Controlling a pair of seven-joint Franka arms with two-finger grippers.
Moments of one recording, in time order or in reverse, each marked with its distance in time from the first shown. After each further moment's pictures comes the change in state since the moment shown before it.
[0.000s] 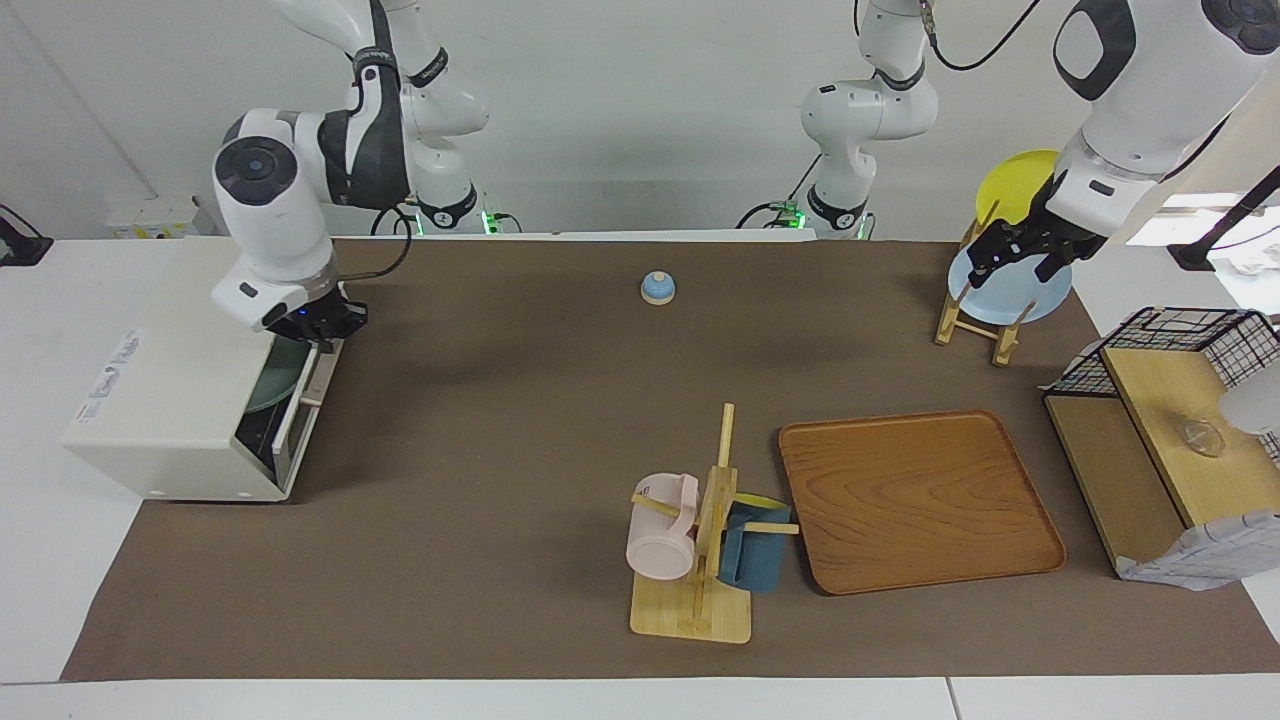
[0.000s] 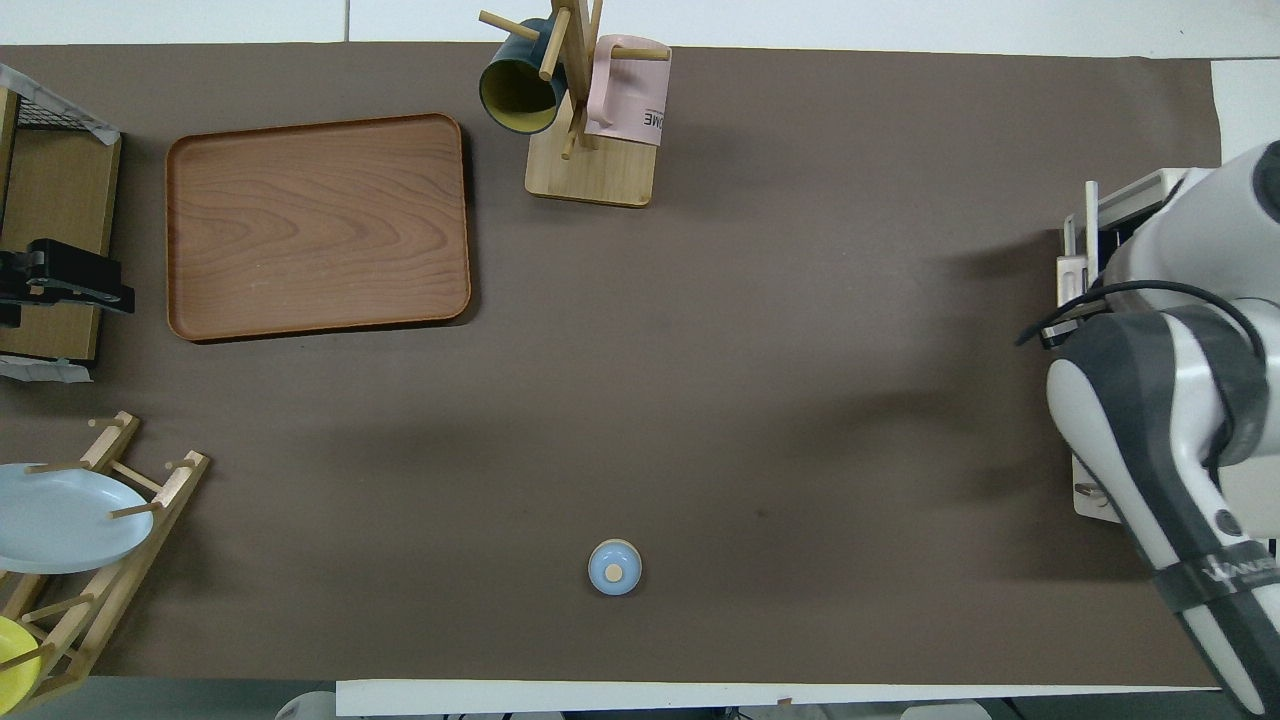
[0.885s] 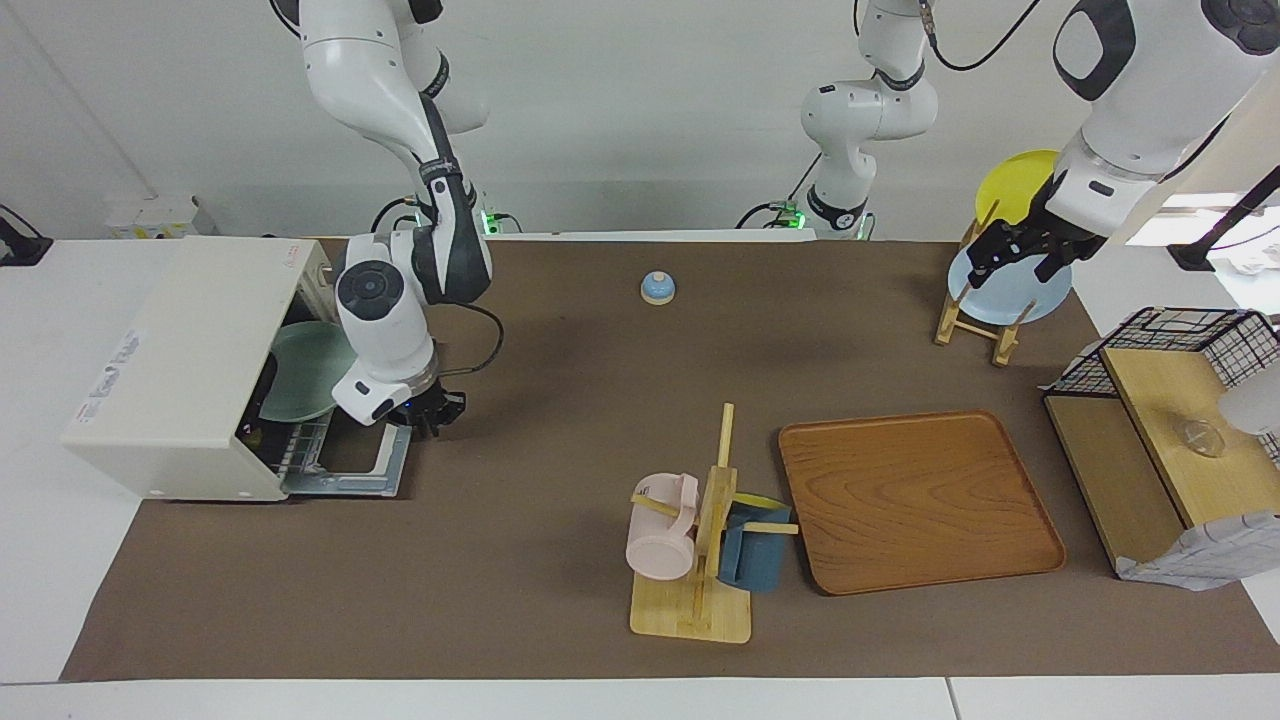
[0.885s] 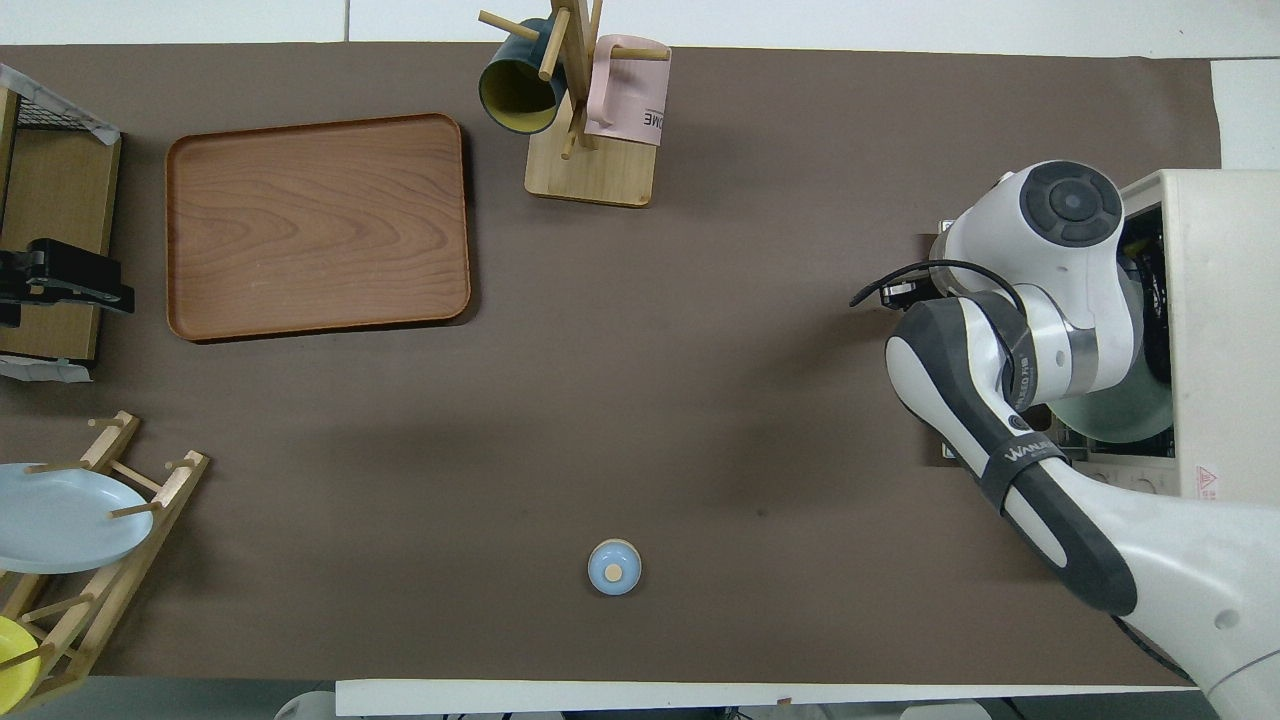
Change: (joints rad) left arm 0.000 0.000 0.000 0.000 0.000 0.000 0.000; right arm 0.072 0.214 -0.007 0.039 0.132 0.286 0.153
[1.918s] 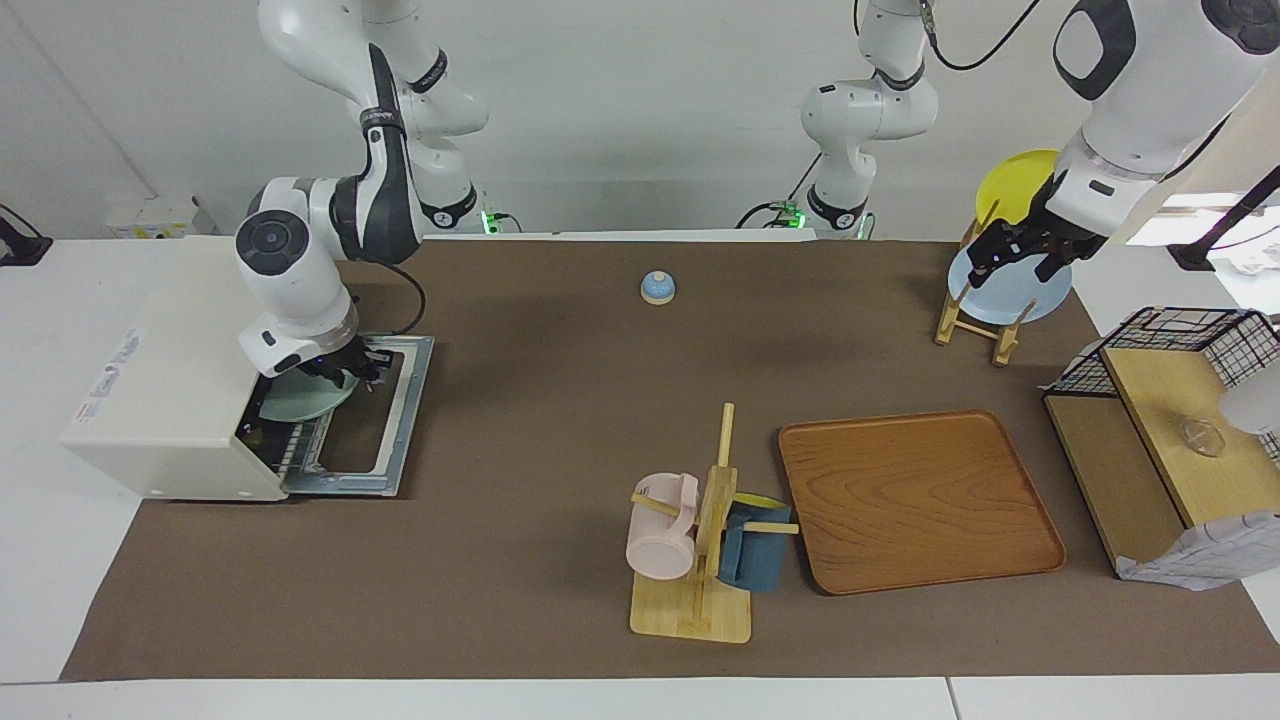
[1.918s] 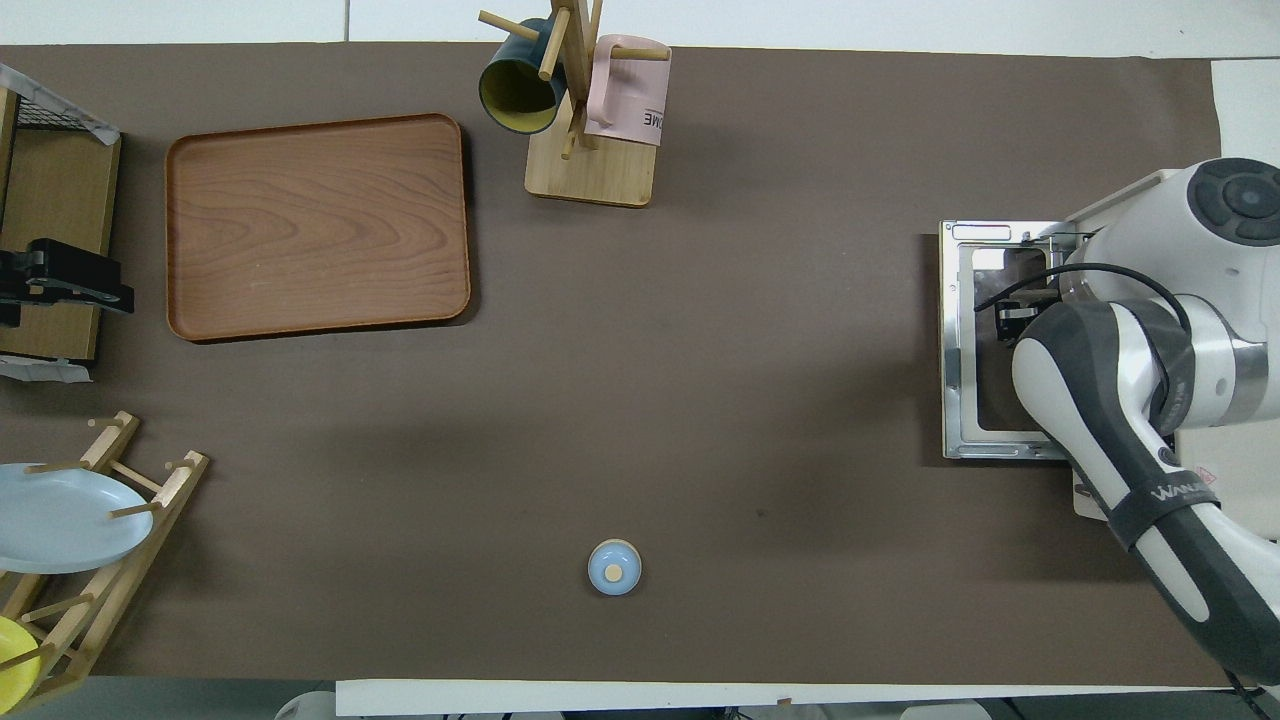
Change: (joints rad) left arm 0.000 0.000 0.000 0.000 0.000 0.000 0.000; right arm -0.131 -0.125 -0.015 -0.086 -0.094 -0.167 -0.002
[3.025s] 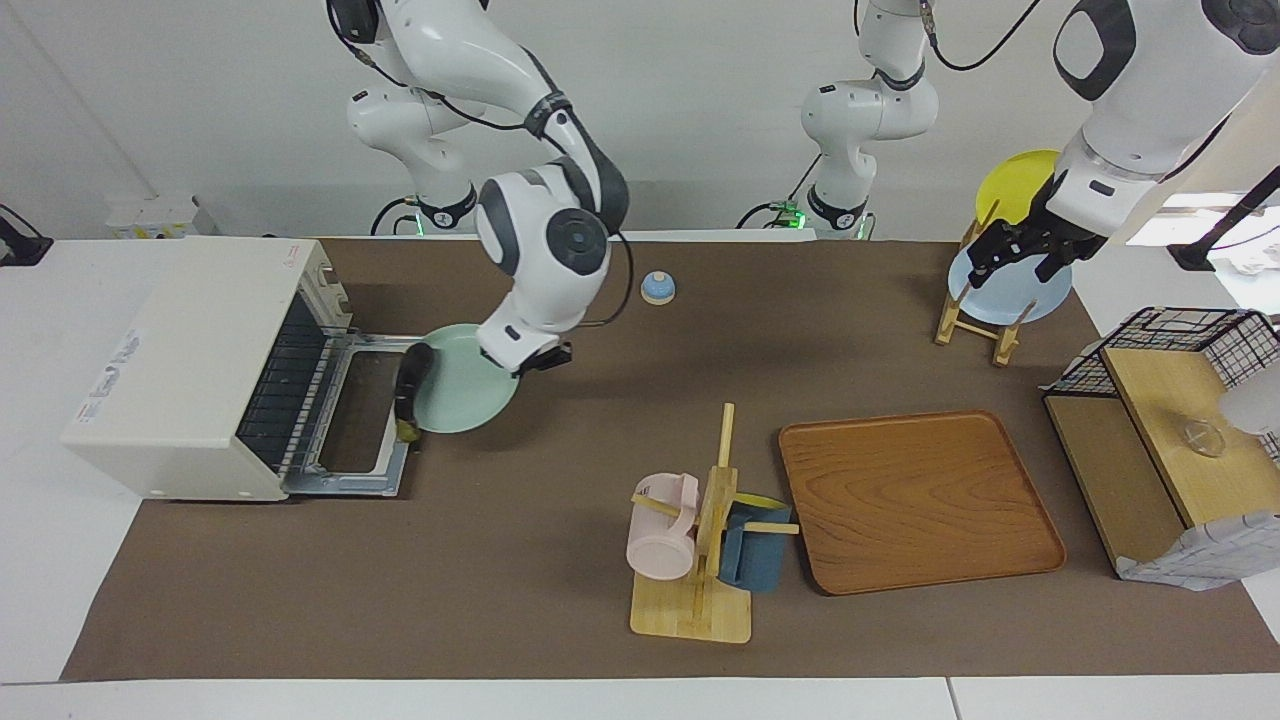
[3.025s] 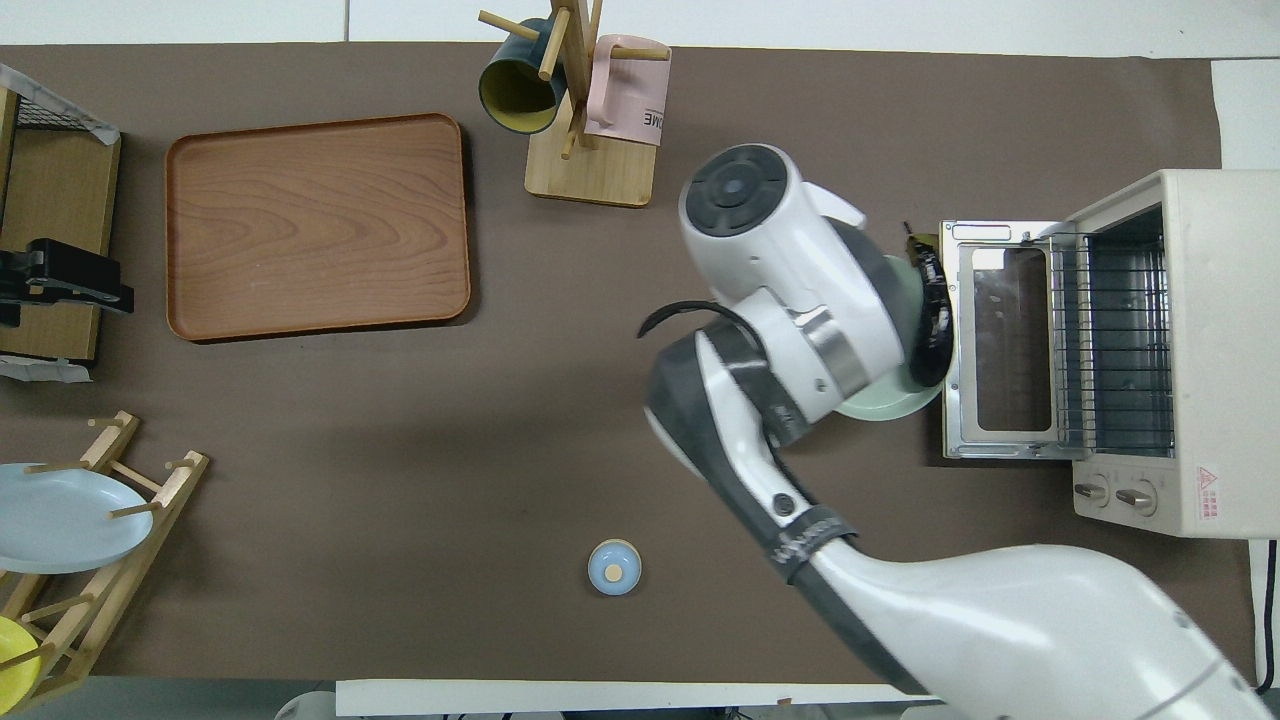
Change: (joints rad) left arm 0.000 0.000 0.000 0.000 0.000 0.000 0.000; right arm 0.559 0.337 0.020 0.544 0.056 -0.371 0.447
